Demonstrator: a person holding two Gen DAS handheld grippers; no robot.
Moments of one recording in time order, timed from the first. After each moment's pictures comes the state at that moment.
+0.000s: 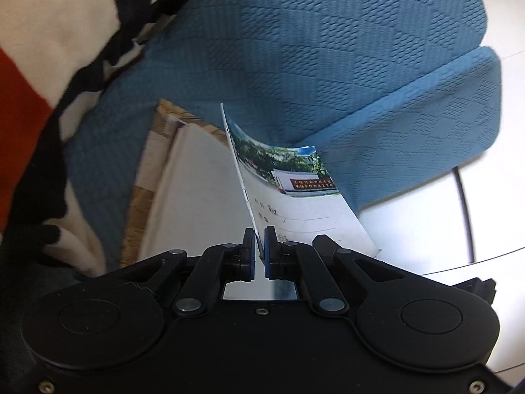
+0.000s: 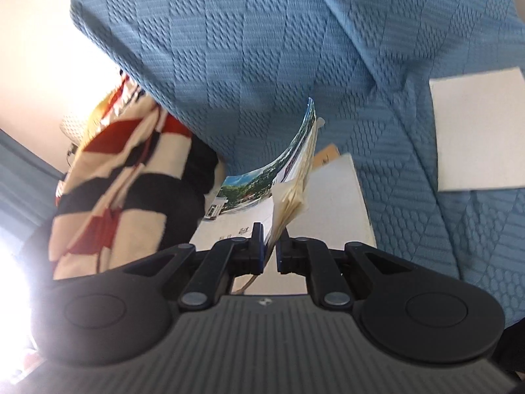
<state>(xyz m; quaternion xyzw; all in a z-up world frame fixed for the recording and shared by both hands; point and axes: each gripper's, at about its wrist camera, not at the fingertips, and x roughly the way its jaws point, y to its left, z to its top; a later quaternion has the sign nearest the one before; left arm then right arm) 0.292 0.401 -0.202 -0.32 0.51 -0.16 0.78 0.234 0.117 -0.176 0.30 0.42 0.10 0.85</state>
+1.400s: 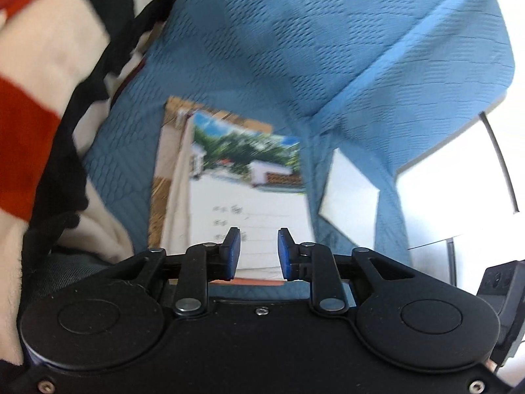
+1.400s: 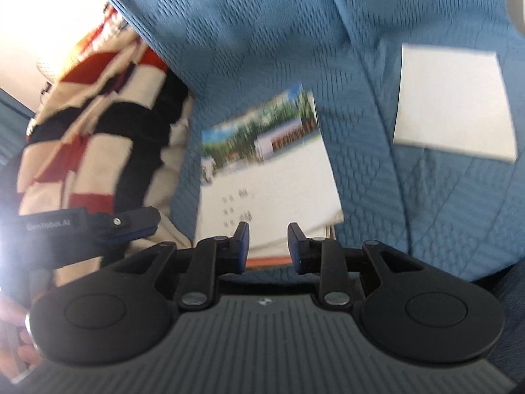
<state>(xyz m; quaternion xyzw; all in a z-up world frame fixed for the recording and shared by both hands) 0.269 0.355 -0.161 -0.20 0.53 -0.14 0.81 0.191 0.111 -0.166 0.21 0.50 0.10 0.84</state>
